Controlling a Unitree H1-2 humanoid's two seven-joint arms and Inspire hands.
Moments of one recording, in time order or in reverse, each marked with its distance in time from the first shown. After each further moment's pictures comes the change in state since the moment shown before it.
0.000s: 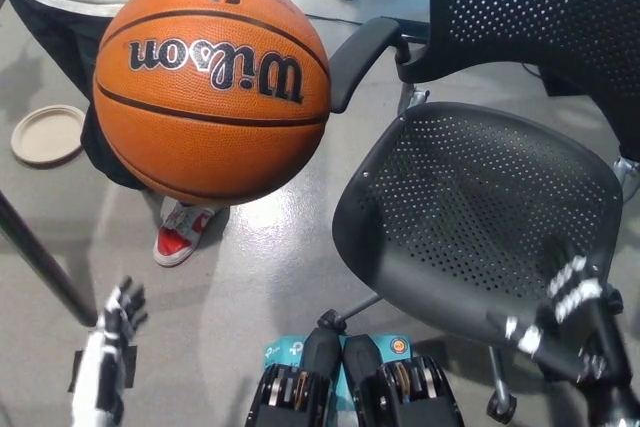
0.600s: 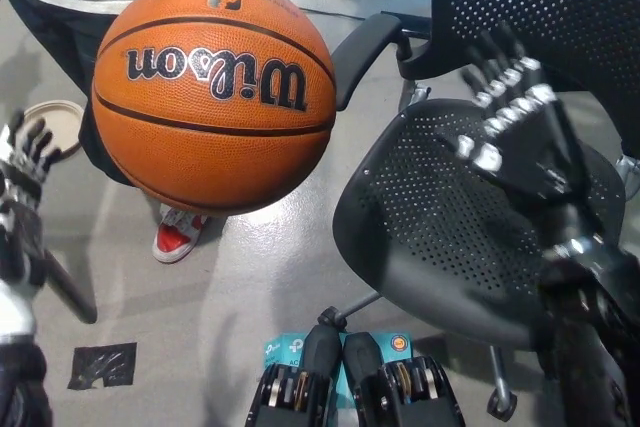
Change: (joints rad) left_arm -0.218 0.080 0.124 -0.319 -0.096 0.213 0.003; right_arm -0.439 0.061 0.019 -0.006 0.250 0.309 0.029
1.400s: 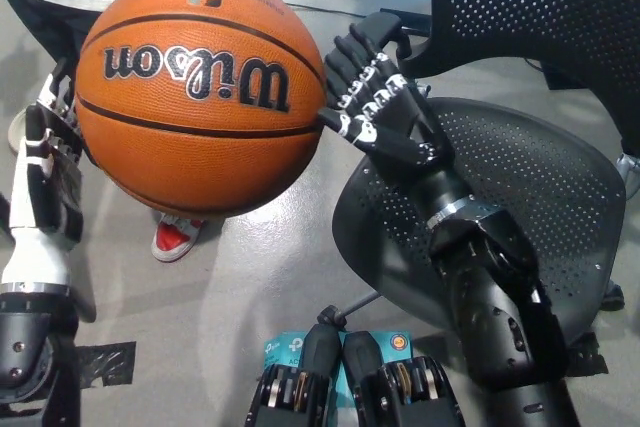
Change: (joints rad) left_arm -0.090 -0.038 -0.056 -0.027 0.013 0.124 0.002; right_arm -0.148 0.167 -0.009 0.288 0.070 0.055 0.119
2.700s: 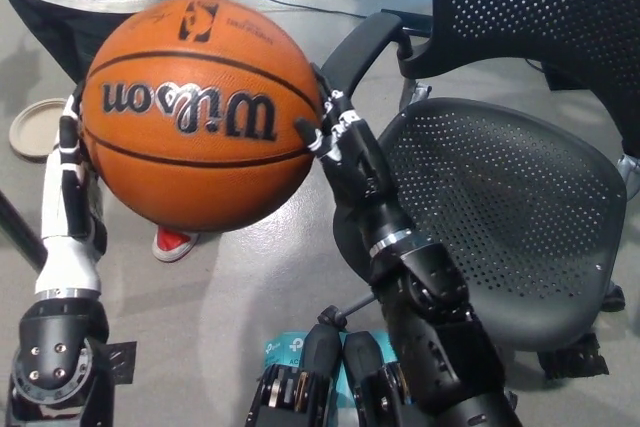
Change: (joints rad) left_arm 0.009 -0.060 -0.049 0.058 0.086 0.025 0.120; right_arm -0.001 0.079 0.119 0.255 -0.283 -0.316 -0.155
